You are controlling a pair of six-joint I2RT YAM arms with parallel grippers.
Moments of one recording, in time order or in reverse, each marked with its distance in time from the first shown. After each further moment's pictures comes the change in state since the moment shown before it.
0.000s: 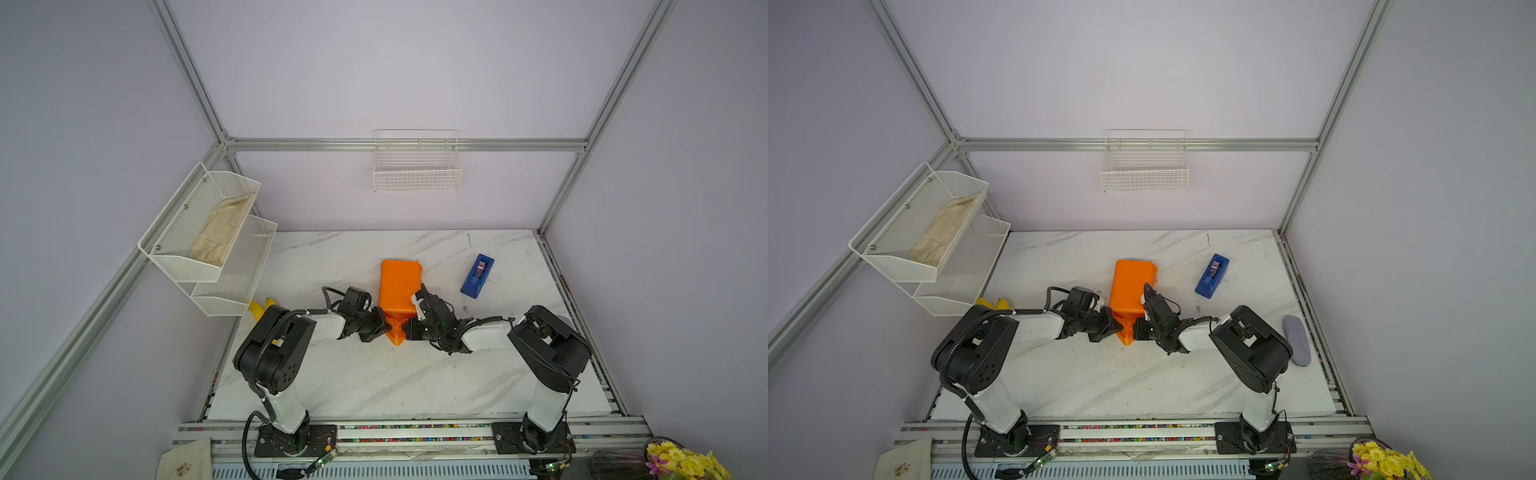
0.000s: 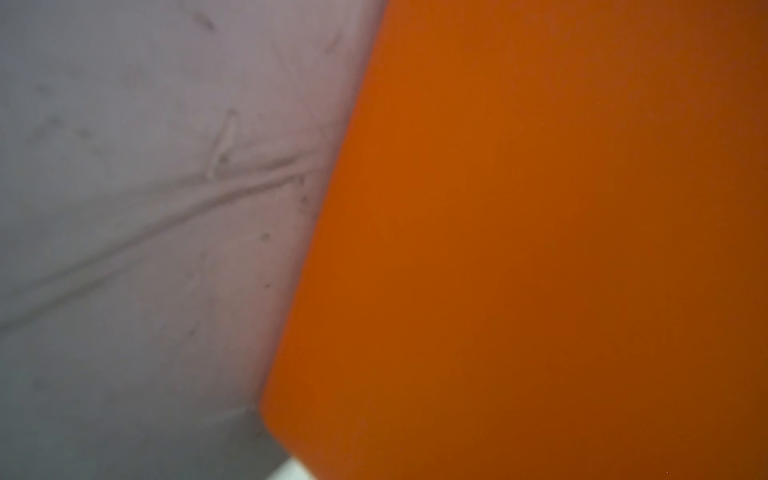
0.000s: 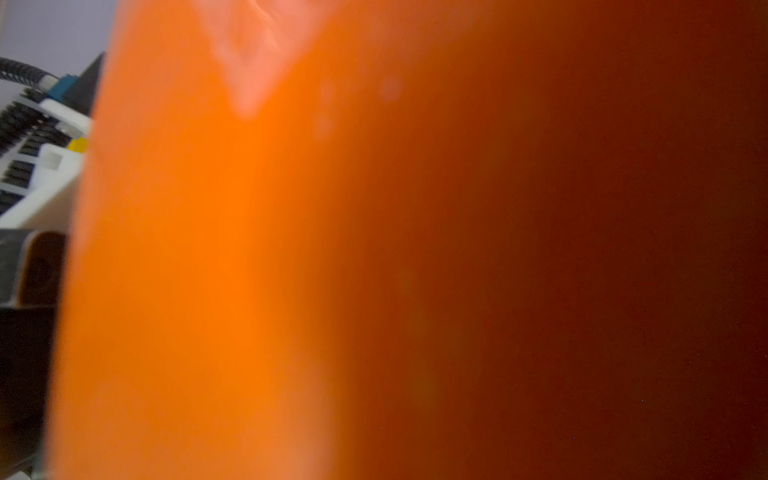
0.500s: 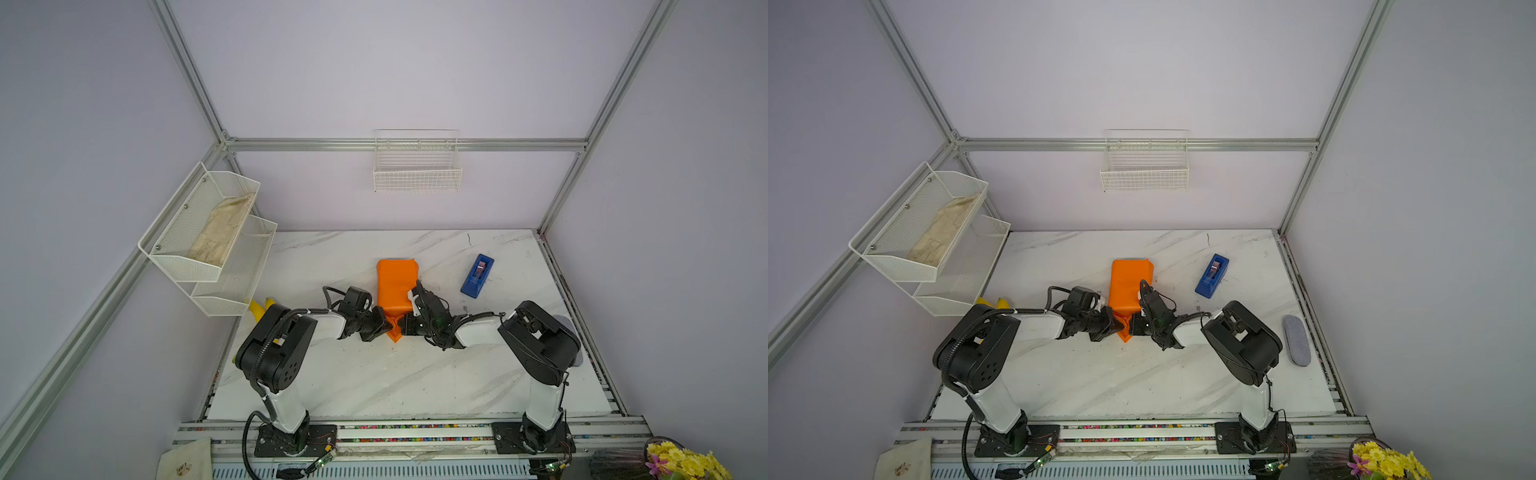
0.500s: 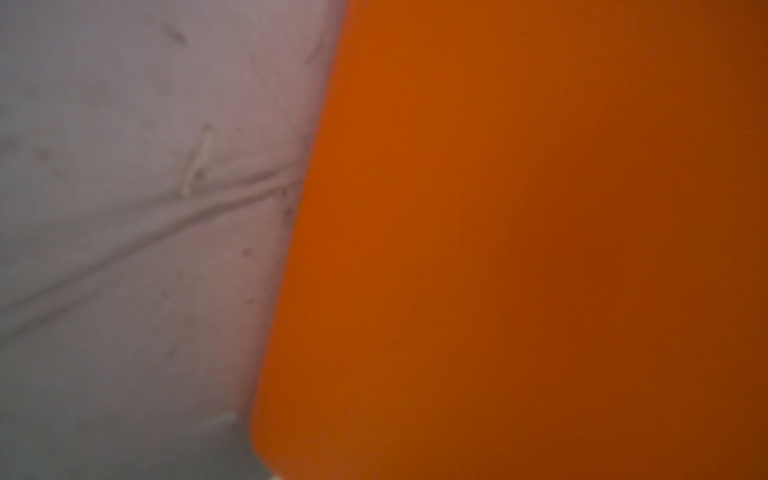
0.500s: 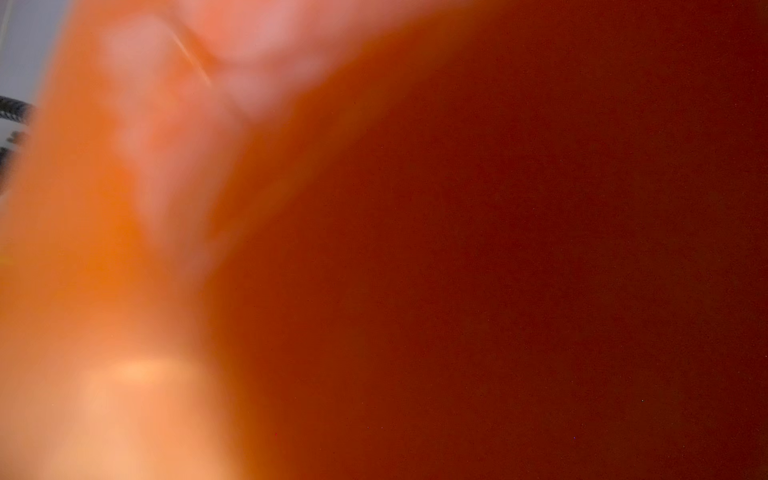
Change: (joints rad) left arm -0.002 0.007 0.000 0.019 0.004 0.000; right arm 0.000 0.072 0.071 0.020 0.028 0.013
